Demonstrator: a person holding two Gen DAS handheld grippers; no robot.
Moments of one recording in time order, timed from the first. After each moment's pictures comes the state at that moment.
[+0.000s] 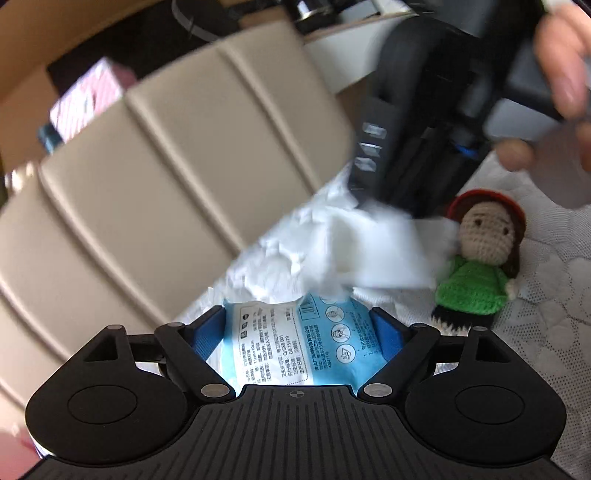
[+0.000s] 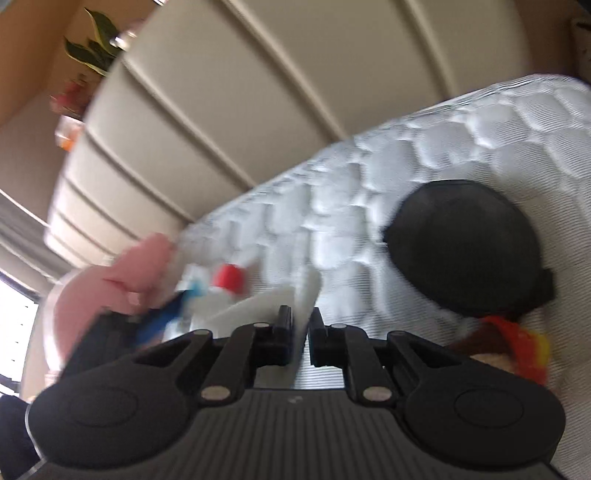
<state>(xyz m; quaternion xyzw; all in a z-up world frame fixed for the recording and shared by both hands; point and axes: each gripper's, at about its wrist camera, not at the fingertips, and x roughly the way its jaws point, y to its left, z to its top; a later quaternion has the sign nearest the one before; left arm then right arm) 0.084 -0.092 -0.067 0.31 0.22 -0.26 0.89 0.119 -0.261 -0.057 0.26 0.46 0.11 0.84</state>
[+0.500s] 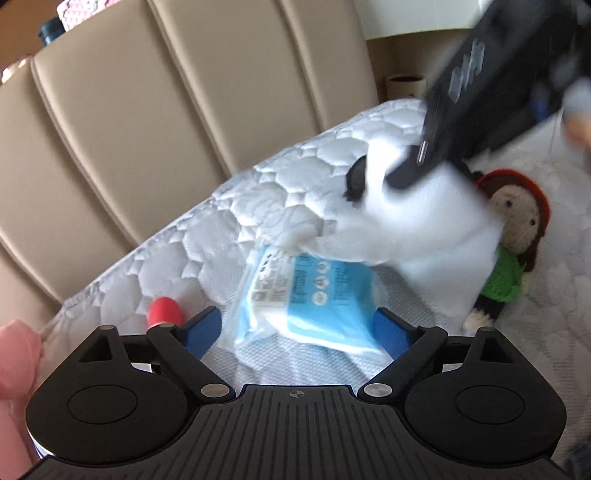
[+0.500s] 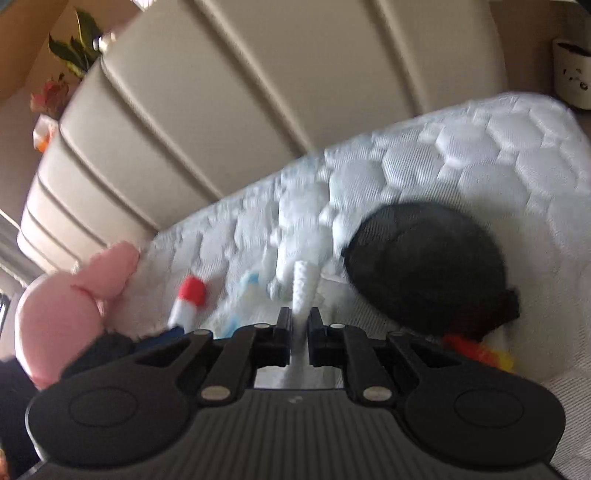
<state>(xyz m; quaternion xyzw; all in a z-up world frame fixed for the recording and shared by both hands) 0.121 -0.077 -0.081 0.25 0.34 -0.24 0.88 0.118 -0.275 -0.040 0.25 0.44 0.08 0.86</state>
